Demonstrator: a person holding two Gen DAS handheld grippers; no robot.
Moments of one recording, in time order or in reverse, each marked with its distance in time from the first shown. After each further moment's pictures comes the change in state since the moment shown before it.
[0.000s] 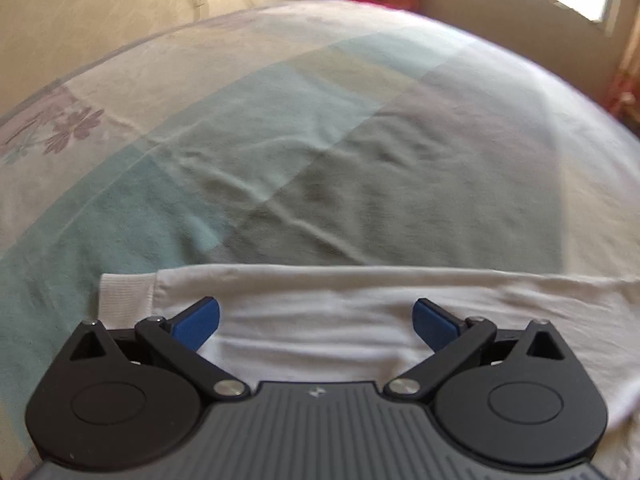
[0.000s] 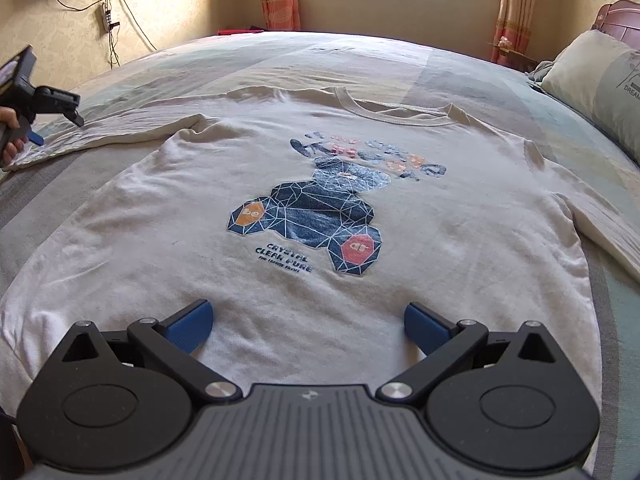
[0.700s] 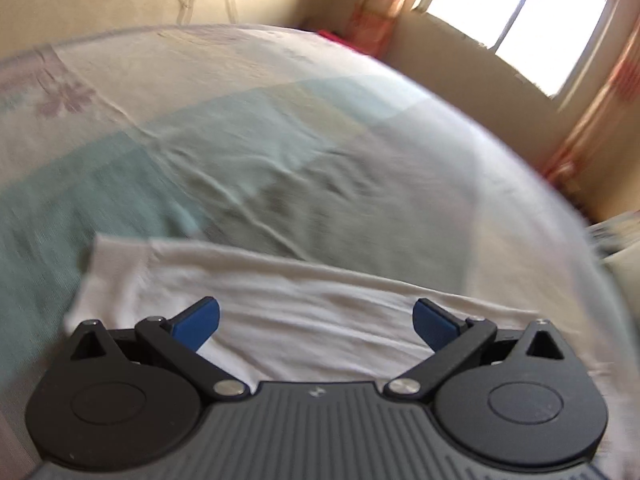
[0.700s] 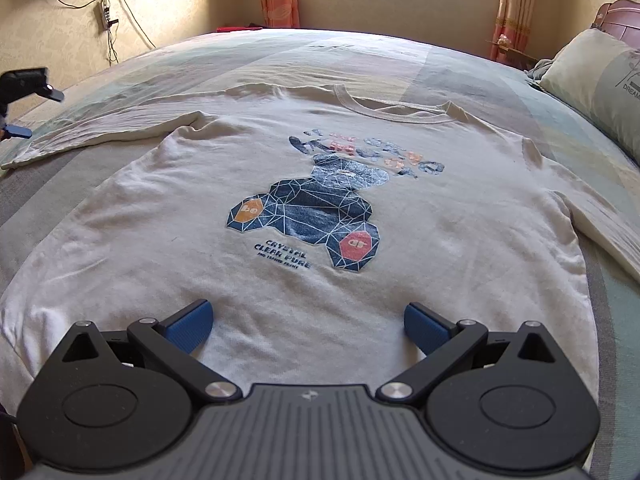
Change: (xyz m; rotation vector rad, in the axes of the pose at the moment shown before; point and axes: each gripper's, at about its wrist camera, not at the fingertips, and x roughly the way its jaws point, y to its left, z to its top) left arm -0.050 0.041 -0.027 -0.210 -0.083 -0.295; right arm -0.001 -0.001 0.000 -0.001 0.008 -0.004
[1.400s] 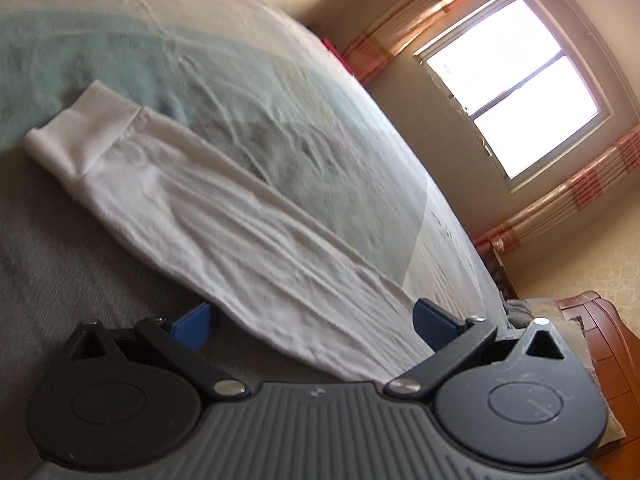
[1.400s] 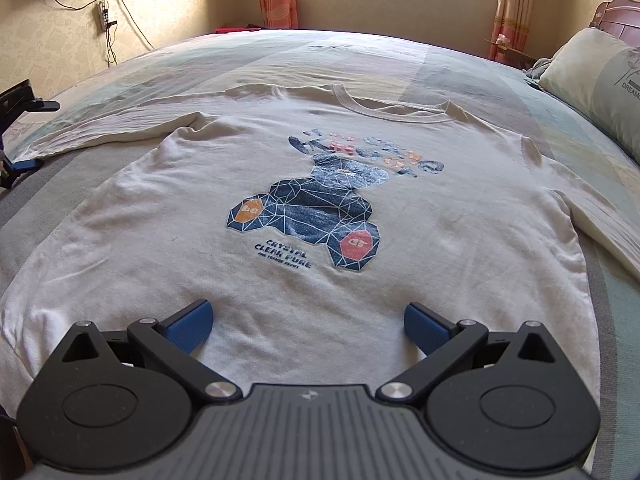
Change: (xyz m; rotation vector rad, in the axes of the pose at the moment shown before) left arm 0.021 0.032 -0.055 -0.262 -0.075 -0.191; right arm -0.001 -0.001 -0.001 0.001 -0.004 0.004
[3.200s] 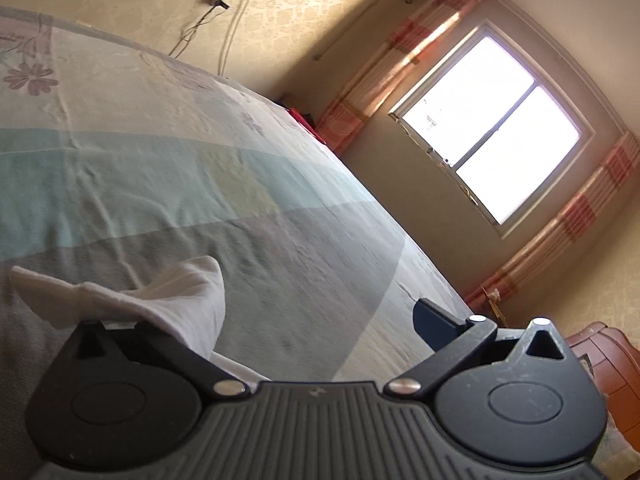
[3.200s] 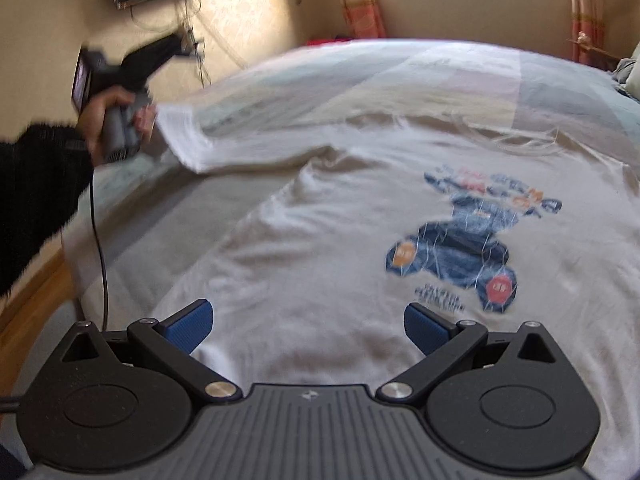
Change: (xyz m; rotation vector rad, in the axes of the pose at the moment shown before) left arm 0.035 -0.104 0.045 0.094 -0.191 -0.017; right arm -0.025 0.045 0.026 -0.022 0.020 0.305
